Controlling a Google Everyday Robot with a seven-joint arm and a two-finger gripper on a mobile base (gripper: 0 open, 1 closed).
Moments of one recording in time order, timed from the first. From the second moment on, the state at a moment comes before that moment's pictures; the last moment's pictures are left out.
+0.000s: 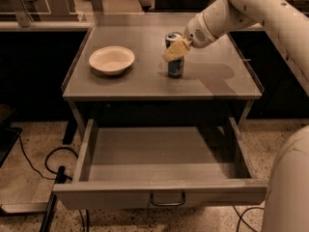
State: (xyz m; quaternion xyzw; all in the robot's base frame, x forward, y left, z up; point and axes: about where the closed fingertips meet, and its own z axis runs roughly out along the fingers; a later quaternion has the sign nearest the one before) arm 0.715 -0.067 0.894 -0.49 0.78 0.19 0.35
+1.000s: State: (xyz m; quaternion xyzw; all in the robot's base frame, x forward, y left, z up) arm 0.711 -0.066 0.894 -0.49 0.78 0.19 0.34
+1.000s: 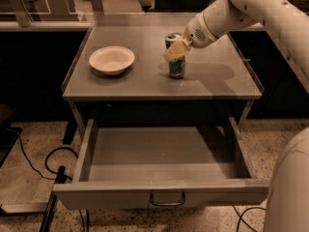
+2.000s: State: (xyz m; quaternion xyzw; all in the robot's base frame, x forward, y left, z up) arm 0.645 -0.086 0.925 -0.42 0.78 0.26 0.38
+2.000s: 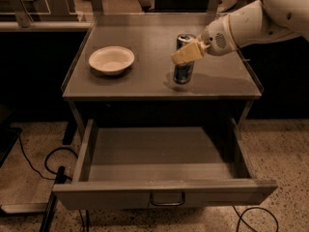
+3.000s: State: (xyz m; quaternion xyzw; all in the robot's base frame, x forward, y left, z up) arm 0.536 -0.126 0.864 -0.32 0.85 0.27 0.33
